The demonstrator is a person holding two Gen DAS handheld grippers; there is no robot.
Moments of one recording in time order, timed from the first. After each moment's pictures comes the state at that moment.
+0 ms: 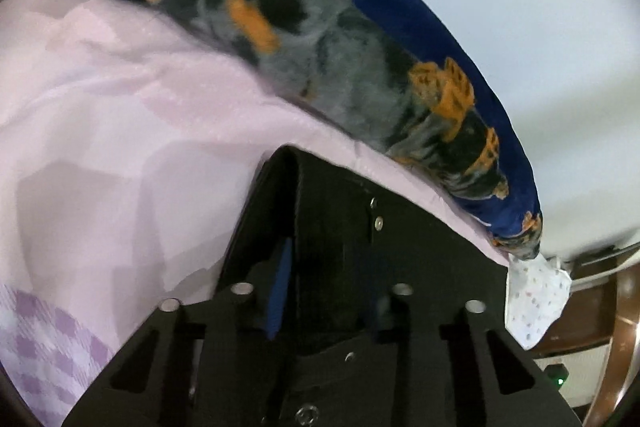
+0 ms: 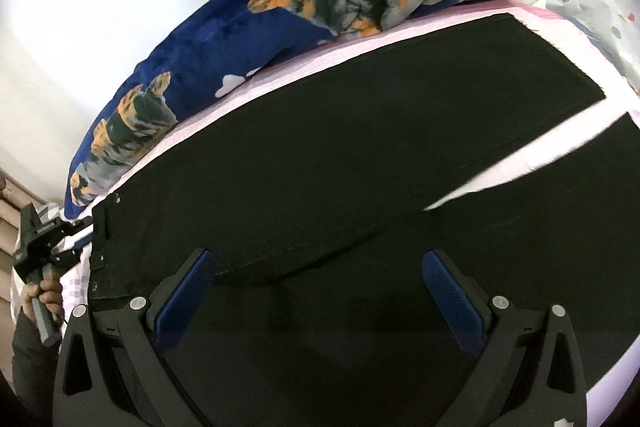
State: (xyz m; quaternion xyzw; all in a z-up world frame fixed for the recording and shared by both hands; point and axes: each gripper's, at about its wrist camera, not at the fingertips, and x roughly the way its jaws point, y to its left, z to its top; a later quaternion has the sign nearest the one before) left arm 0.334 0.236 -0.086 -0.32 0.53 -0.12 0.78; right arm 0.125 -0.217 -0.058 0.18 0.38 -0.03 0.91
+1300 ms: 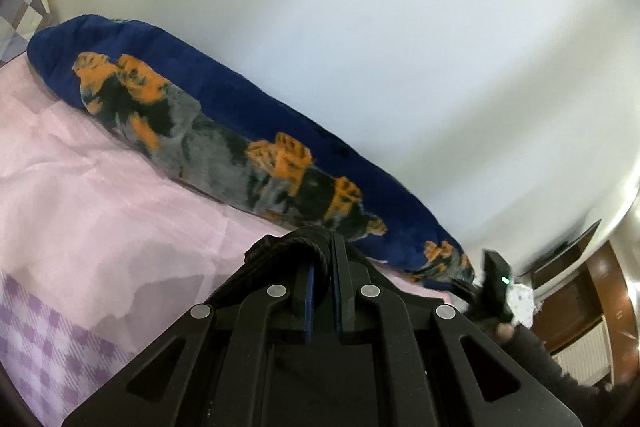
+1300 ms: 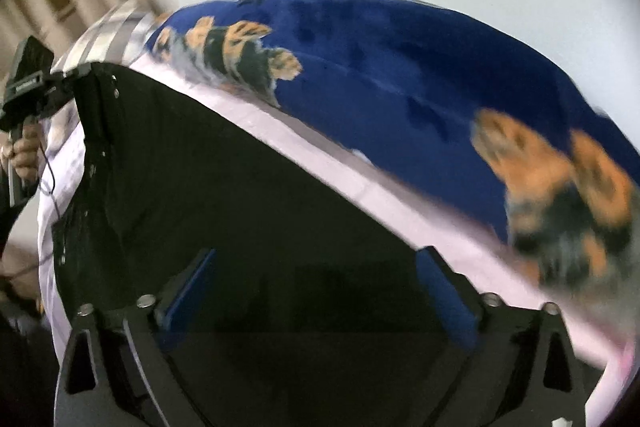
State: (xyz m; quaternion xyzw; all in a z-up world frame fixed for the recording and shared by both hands) left arm 0.280 0.213 0.000 -0.34 0.34 -0.21 0.85; right arm 0.325 -0.172 0.015 -0.20 0.43 0.30 0.83
